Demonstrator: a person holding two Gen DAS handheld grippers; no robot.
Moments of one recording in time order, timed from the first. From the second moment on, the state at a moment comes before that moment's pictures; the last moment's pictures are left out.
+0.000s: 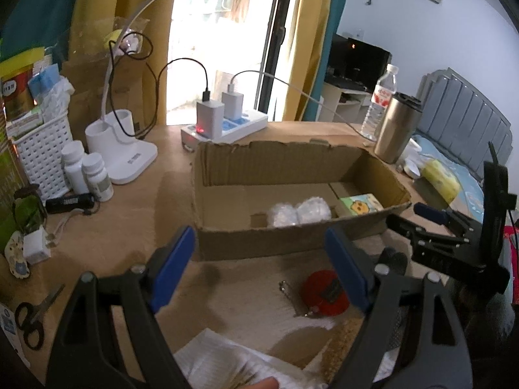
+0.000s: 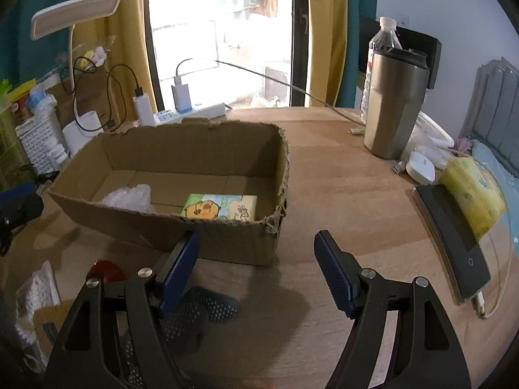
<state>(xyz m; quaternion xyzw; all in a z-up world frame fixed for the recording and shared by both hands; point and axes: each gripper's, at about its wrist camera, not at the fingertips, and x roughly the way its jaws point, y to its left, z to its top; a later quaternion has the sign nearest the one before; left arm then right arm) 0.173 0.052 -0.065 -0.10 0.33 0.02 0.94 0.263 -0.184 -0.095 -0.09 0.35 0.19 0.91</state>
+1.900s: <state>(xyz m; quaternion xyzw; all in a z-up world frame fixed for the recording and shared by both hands) 0.062 0.046 -0.117 -0.09 0.36 0.03 0.93 0.153 -0.157 -0.122 -0.11 0.37 0.25 0.89</state>
